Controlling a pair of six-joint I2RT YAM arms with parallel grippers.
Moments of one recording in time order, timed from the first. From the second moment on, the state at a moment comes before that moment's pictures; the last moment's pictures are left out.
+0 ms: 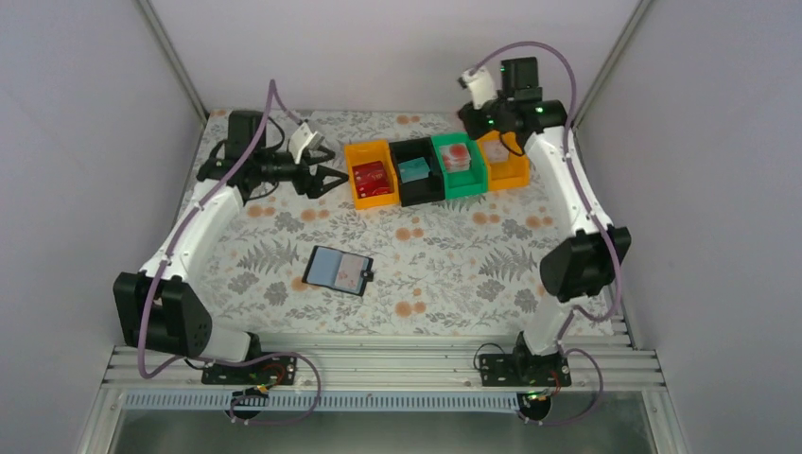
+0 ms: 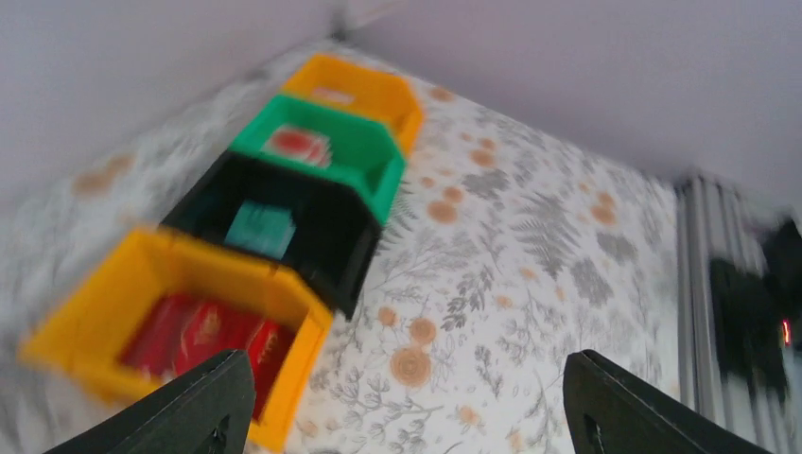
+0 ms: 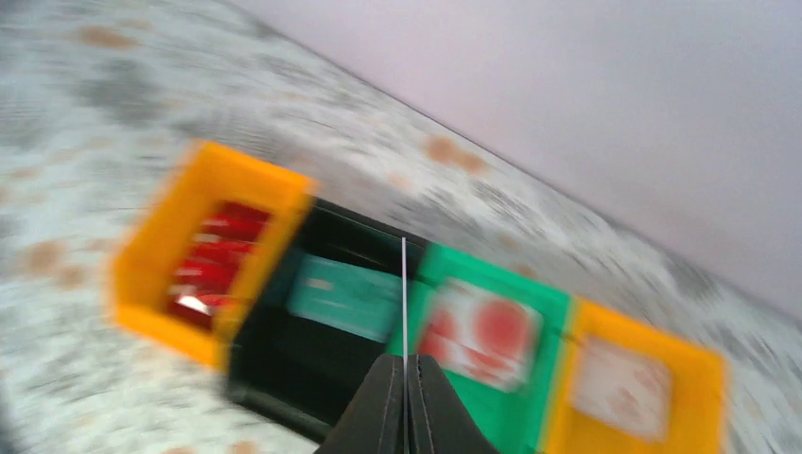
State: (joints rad) left arm -0.15 1.40 1.19 -0.44 0.87 0.19; right arm 0.16 1.86 1.95 -0.83 -0.25 -0.26
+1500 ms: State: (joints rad) left arm -0.27 1.29 1.28 -0.32 1.19 0.03; right arm 0.53 1.38 1.26 0.23 -0.90 0.34
